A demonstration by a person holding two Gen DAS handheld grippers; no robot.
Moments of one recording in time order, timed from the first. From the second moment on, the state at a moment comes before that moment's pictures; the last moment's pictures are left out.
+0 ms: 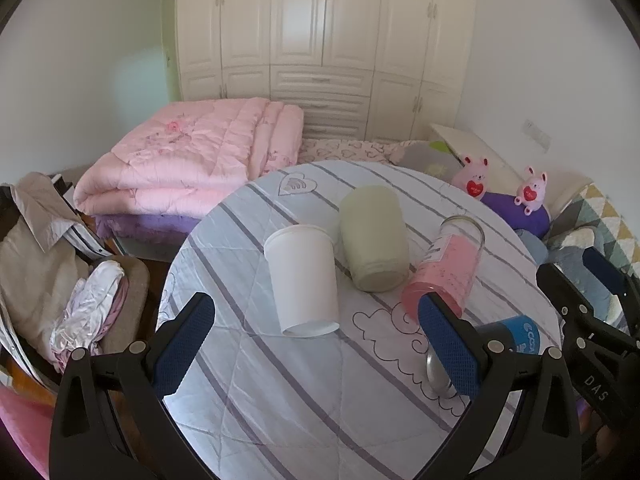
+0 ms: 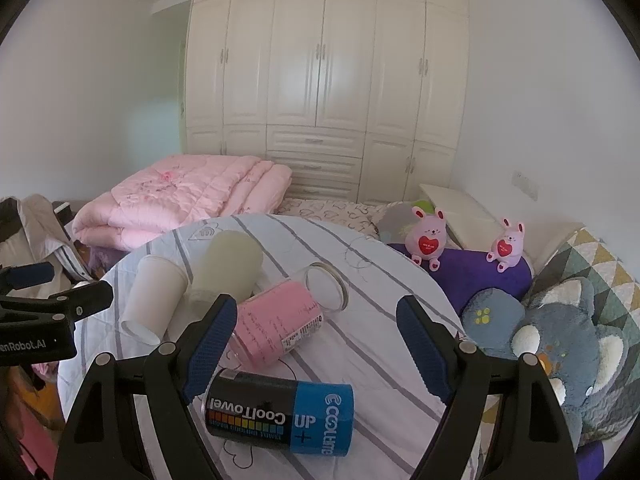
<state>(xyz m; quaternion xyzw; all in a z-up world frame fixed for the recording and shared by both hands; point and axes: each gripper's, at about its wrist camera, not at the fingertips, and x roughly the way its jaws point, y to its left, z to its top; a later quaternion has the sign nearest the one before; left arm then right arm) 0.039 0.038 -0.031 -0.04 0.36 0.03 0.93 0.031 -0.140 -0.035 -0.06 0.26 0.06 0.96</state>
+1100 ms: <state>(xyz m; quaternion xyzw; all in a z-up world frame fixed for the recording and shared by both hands) 0.135 -0.070 -0.042 0.10 0.43 -0.08 0.89 0.090 -0.187 -0.044 -0.04 0.30 -0.01 0.95</state>
